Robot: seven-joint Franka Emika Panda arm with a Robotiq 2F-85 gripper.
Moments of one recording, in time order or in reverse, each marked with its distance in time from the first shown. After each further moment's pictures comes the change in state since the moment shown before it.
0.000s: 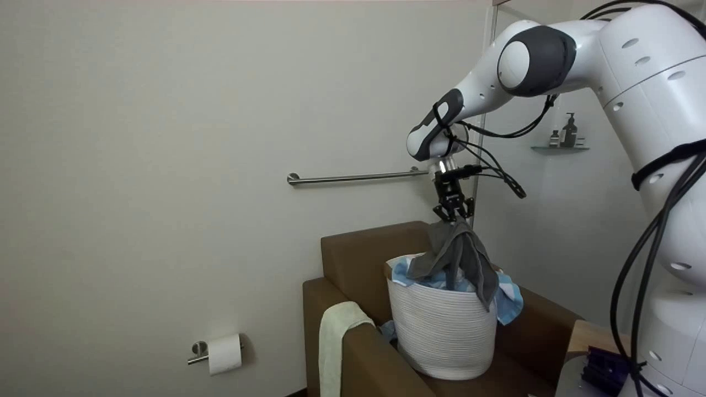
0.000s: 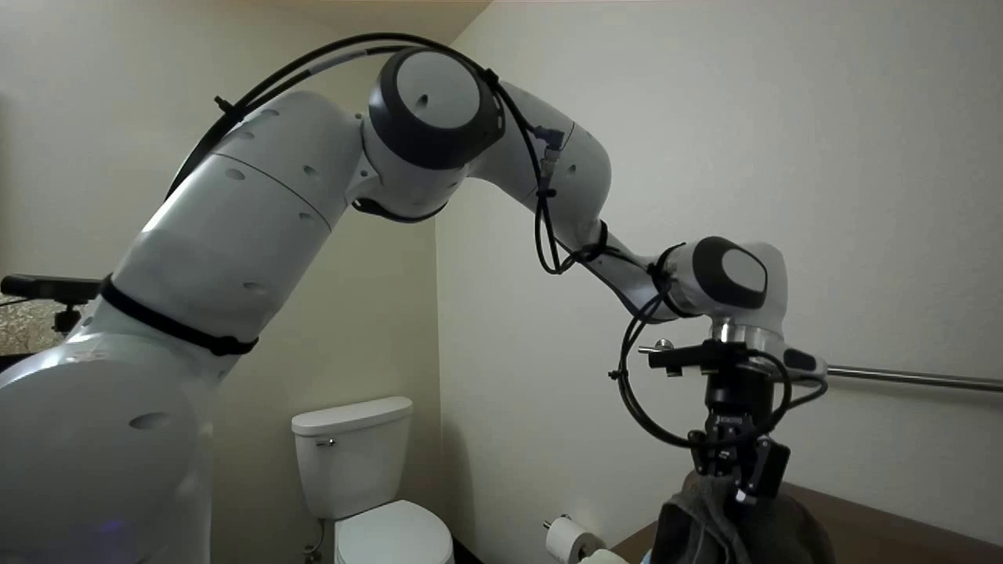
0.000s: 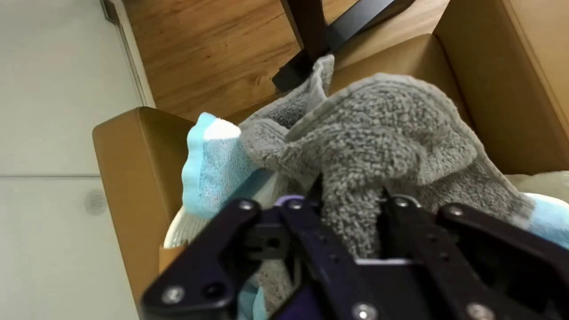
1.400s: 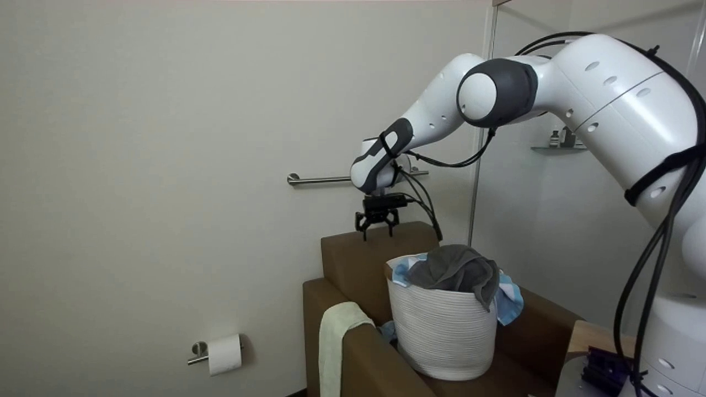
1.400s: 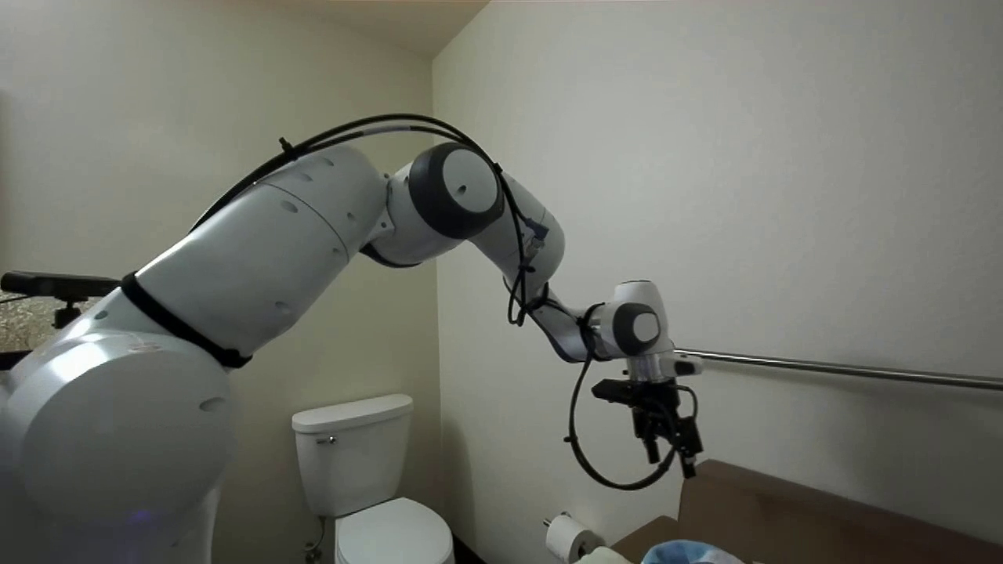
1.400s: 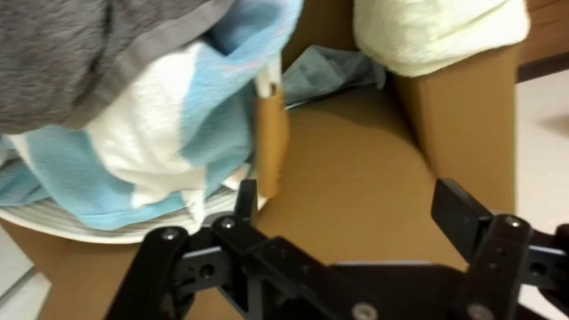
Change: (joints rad) arm 0.240 0.194 0.071 0.115 0.036 0.591 0.271
